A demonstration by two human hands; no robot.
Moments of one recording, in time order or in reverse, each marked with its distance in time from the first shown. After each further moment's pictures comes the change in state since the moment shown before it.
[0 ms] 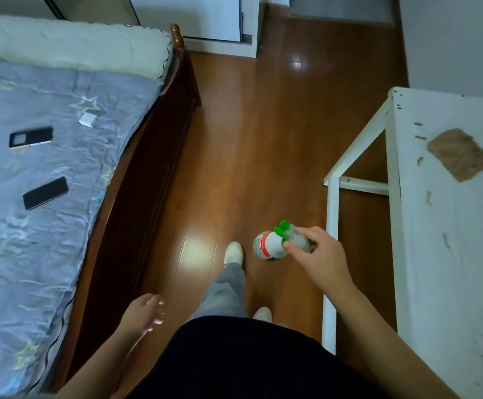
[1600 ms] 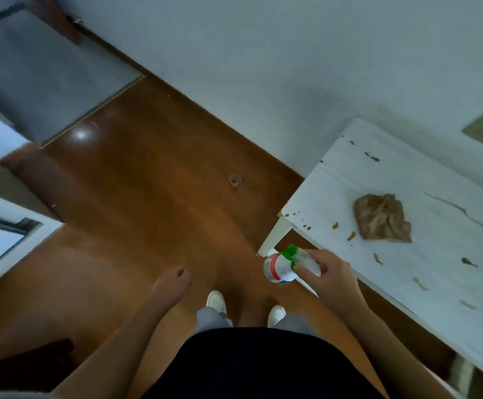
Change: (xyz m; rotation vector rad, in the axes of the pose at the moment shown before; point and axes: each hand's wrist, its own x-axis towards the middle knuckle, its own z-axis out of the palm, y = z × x) left_hand 0.338 0.891 0.193 1.050 -0.555 0.690; right_hand 0.467 -0.067 -0.201 0.132 0.771 0.709
